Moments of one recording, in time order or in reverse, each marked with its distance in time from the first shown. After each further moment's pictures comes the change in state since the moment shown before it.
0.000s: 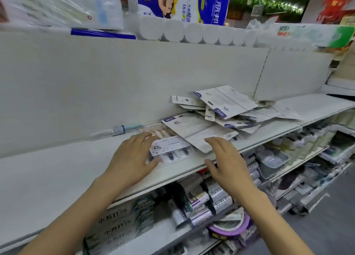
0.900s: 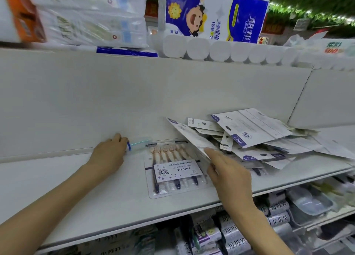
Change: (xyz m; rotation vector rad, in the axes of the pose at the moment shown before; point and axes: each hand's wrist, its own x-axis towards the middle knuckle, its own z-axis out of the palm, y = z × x) left_hand 0.057 -0.102 0.004 0.347 -0.080 -0.405; right_hand 0.075 0.001 0.019 0.088 0.375 -0.168
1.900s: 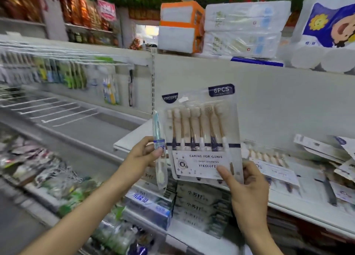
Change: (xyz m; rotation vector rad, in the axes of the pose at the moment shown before) left_hand -0.302 -0.029 -0.093 -1.454 0.404 -0.519; right_hand -0.052 -0.164 -0.050 1.471 -0.395 0.410
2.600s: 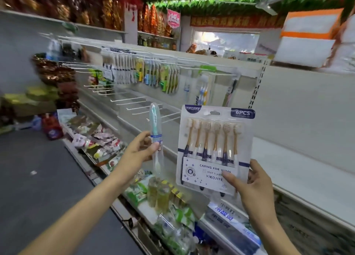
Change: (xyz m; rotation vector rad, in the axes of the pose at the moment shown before) left_hand -0.077 -0.008 -0.317 0.039 0.356 0.026; right_hand -0.067 0.001 0.275 -0.002 -0.410 0.066
